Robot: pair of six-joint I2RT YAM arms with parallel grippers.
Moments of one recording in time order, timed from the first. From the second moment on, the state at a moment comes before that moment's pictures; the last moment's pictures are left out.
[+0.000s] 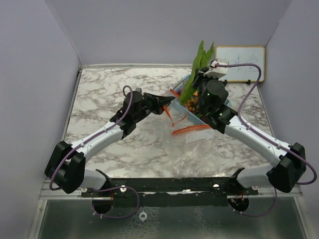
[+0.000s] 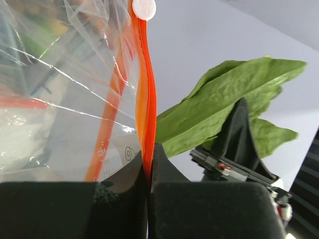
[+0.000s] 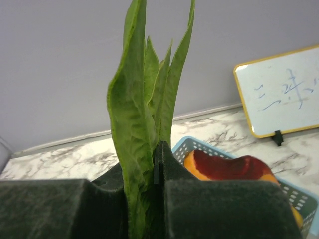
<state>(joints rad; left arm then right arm) -0.61 1.37 0.88 0.30 0.24 -1.91 0.72 1.34 1.14 0.39 0.79 0.09</state>
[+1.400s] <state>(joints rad) -0.66 1.43 0.92 0.51 0.05 -1.99 0.72 1.53 1.24 0.20 0.65 0.67</state>
